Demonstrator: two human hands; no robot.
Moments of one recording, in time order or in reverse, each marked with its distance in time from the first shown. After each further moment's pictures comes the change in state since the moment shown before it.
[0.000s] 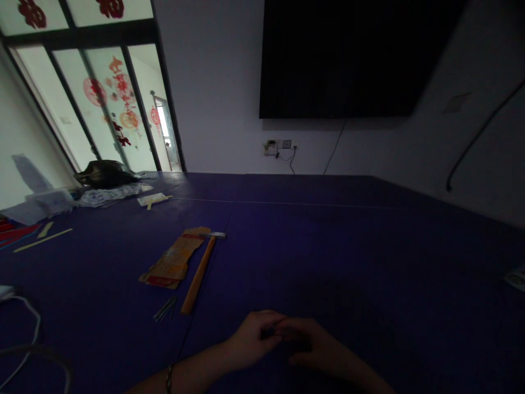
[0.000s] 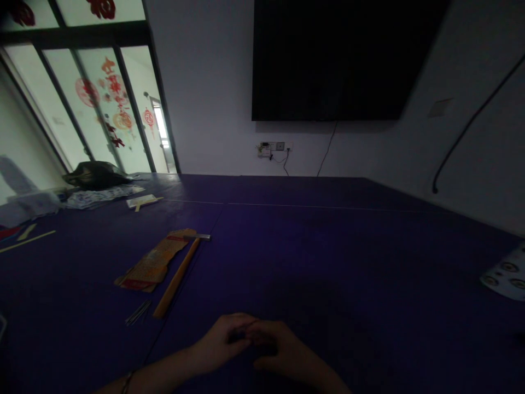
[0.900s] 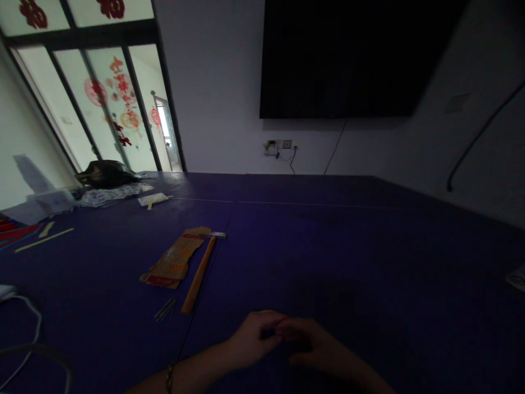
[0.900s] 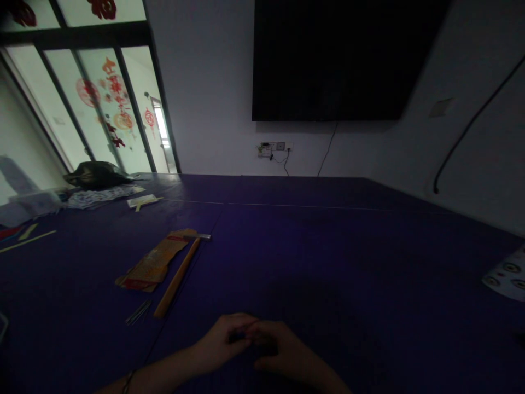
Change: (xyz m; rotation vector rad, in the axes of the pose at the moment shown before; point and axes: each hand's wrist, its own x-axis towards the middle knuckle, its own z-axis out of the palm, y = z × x) left_hand 0.000 0.004 -0.001 0.013 0.002 -0.005; right_hand -0.003 0.000 0.000 0.006 -0.002 0.019
